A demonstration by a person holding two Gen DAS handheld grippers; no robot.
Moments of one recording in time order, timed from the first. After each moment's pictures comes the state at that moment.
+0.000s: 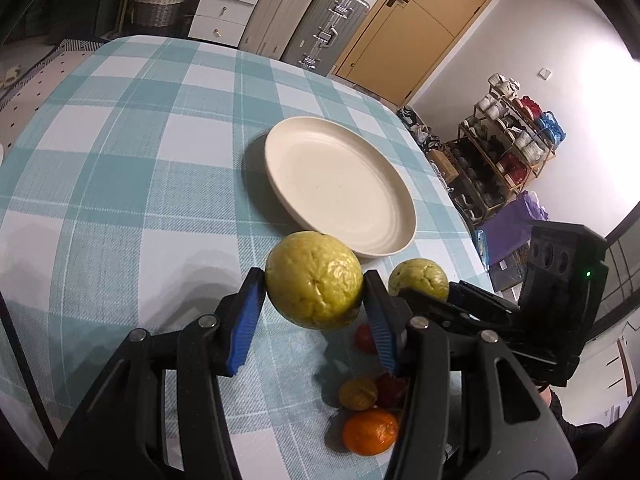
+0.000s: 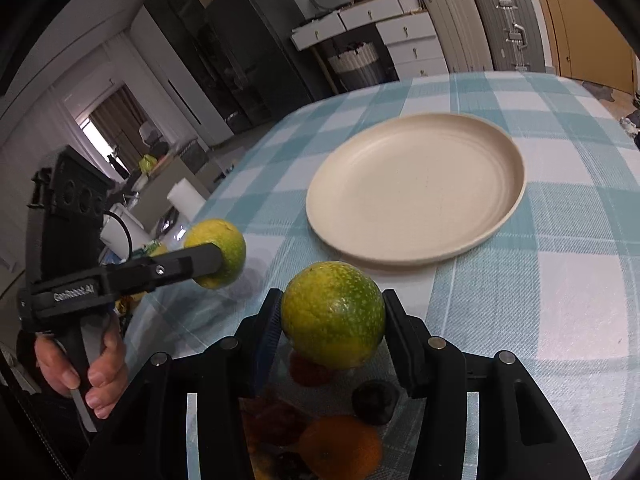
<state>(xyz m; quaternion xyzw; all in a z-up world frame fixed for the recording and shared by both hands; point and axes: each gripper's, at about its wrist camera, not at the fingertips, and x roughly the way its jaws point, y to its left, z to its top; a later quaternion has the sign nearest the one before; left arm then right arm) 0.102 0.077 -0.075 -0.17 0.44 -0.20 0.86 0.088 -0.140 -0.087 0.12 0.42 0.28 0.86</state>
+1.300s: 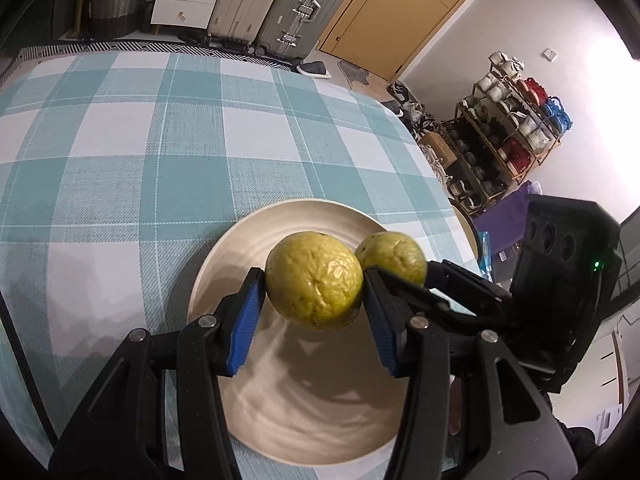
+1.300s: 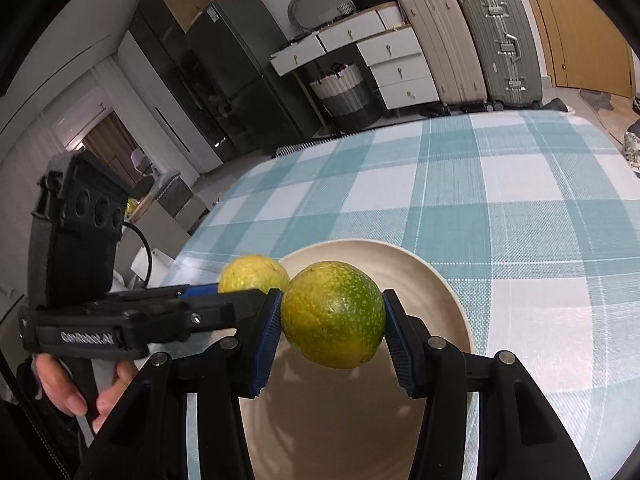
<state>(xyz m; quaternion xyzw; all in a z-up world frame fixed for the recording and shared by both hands) 0.307 0.008 -0.091 -0.15 0.49 -0.23 0.83 0.260 -0.174 -0.093 0.13 0.41 0.26 0.86</state>
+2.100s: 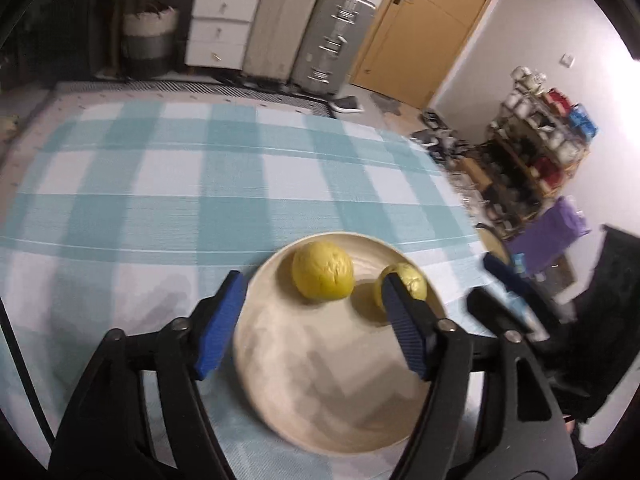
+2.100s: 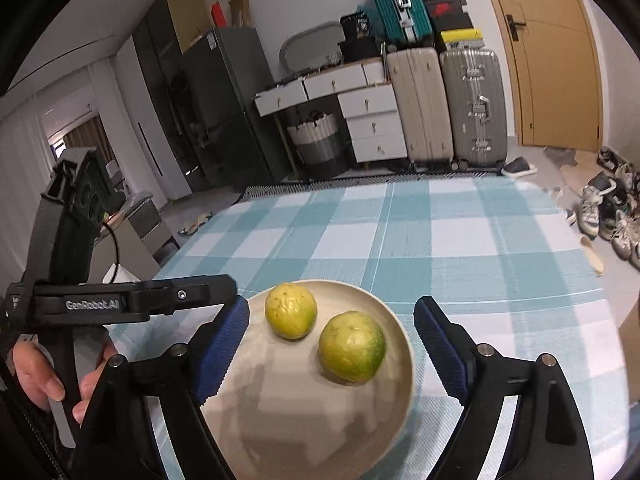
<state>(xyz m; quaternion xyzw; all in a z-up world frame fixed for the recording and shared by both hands) 0.273 0.018 -0.049 -0.10 0.43 -0.14 0.88 0.209 -0.191 -0.043 0.08 0.31 0.19 0.93</state>
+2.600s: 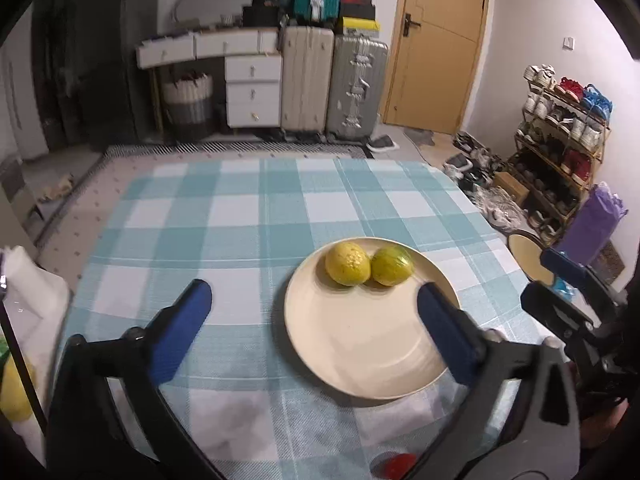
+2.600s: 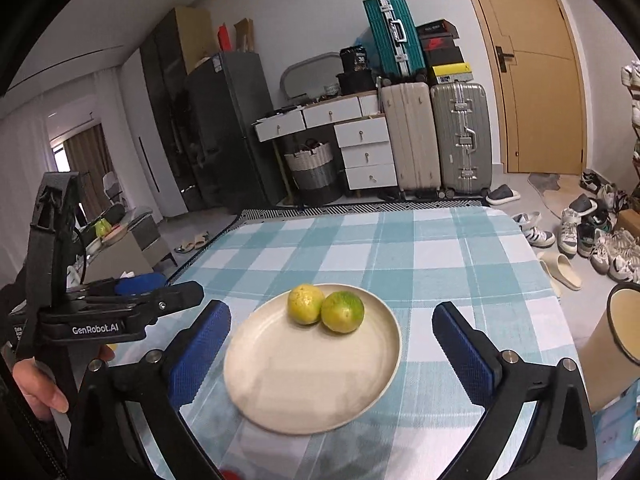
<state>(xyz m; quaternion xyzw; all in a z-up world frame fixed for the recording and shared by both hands) 0.161 0.019 0.008 -0.02 0.34 -0.06 0.94 0.127 -0.196 -0.003 0.06 0.27 0.17 0.95</state>
